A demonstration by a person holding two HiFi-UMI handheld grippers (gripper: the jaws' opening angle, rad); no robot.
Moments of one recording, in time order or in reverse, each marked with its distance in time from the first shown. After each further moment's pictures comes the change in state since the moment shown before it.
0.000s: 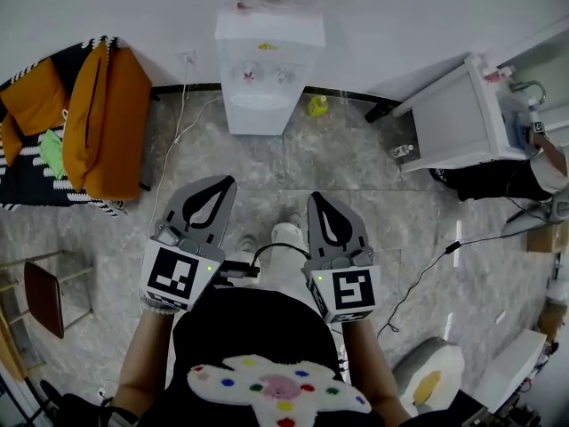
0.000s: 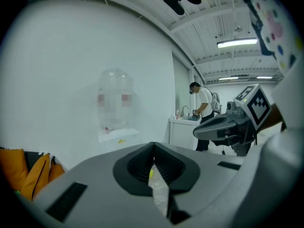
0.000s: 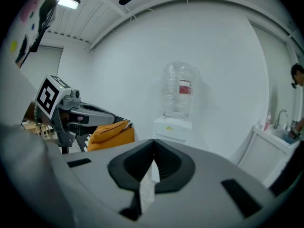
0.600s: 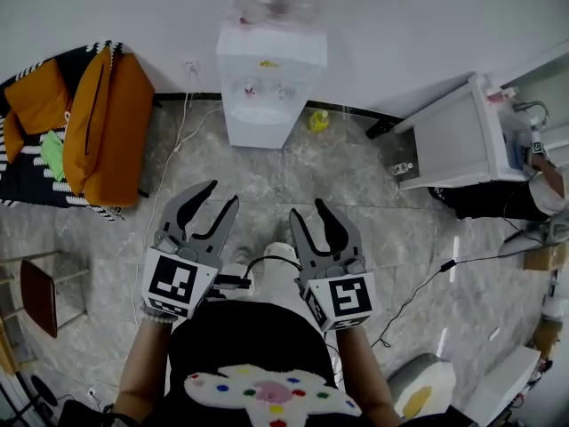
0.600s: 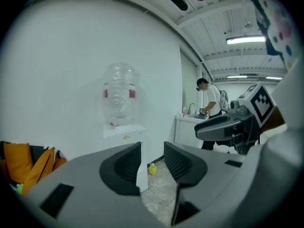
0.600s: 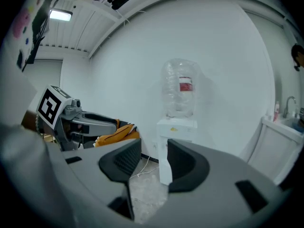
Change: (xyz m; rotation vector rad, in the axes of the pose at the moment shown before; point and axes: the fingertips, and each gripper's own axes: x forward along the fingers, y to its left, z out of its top) left arm 0.017 0.014 -0.012 -0.055 0.068 0.071; right arm 0.022 -0.007 0.003 0.083 0.039 0.080
